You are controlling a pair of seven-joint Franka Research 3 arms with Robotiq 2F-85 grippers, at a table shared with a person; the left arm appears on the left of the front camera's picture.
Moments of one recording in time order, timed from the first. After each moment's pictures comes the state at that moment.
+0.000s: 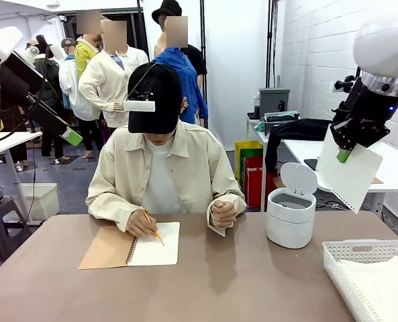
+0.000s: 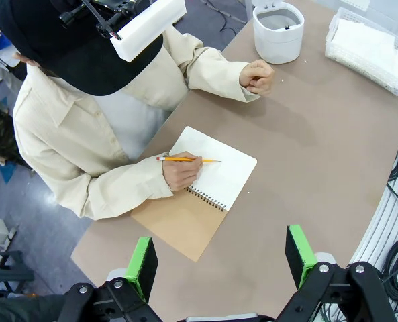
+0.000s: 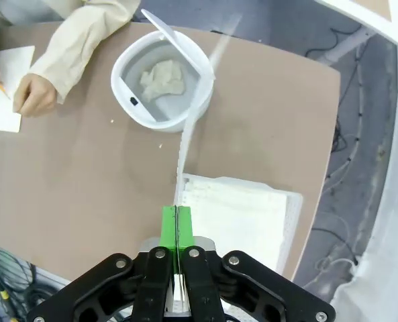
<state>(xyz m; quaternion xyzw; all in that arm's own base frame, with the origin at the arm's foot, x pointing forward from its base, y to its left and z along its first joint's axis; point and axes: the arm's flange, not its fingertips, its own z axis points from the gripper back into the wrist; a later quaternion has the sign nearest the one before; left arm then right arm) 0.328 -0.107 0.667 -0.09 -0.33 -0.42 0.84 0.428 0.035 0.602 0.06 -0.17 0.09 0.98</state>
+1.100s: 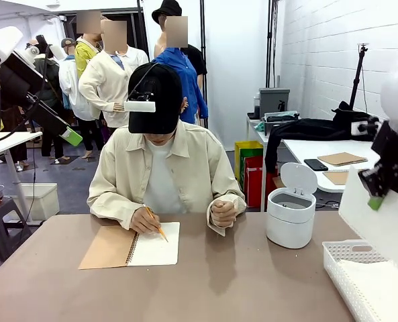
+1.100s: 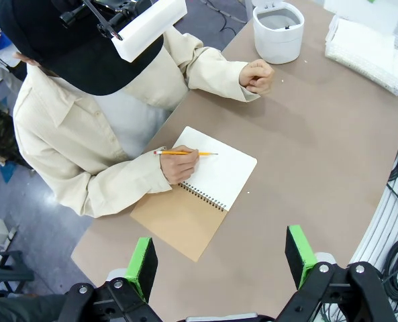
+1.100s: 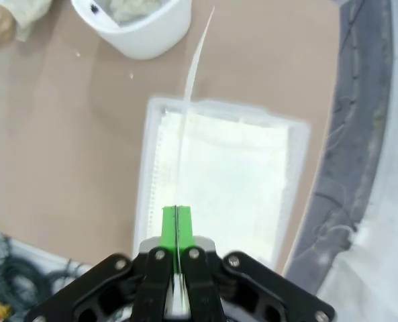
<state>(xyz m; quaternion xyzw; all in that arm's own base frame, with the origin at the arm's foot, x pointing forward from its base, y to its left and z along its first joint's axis) 0.328 -0.107 0.667 -0.09 -0.33 -0.42 0.84 0.354 0.003 0.524 0.03 -0.11 0.08 0.99</state>
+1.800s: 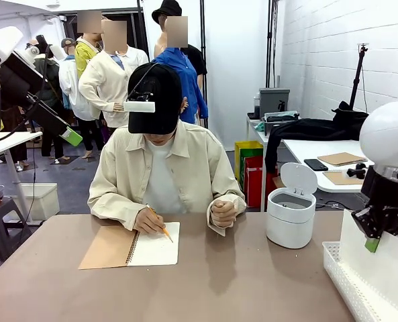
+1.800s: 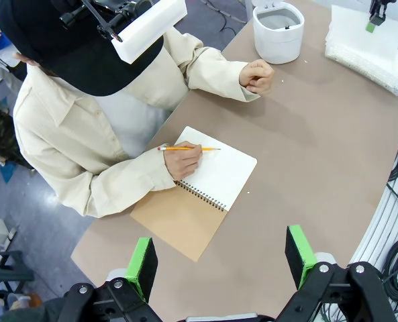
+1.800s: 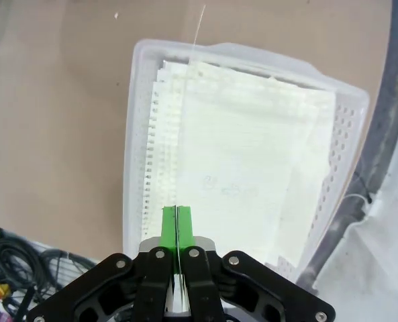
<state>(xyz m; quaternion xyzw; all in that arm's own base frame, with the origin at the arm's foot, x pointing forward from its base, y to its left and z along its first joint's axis) 0.328 -0.107 0.667 -0.09 -0.33 -0.42 0.84 0.370 0.006 0.439 0.04 -0.02 0.08 1.00</state>
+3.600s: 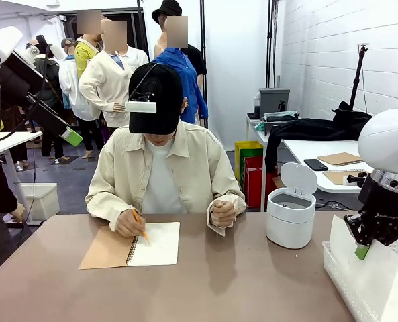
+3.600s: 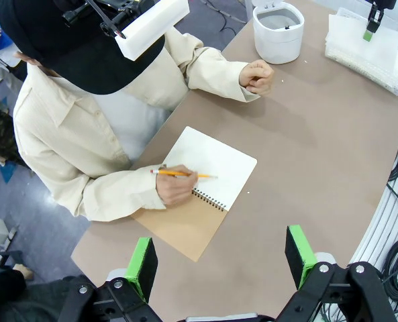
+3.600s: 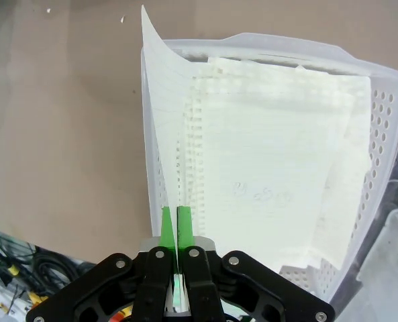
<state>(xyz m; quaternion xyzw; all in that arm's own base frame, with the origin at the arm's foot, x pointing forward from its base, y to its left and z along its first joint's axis) 0.328 -0.107 0.667 -0.09 -0.33 -0.42 0.84 0.368 0.008 0.423 0.09 -0.01 0.01 1.00</state>
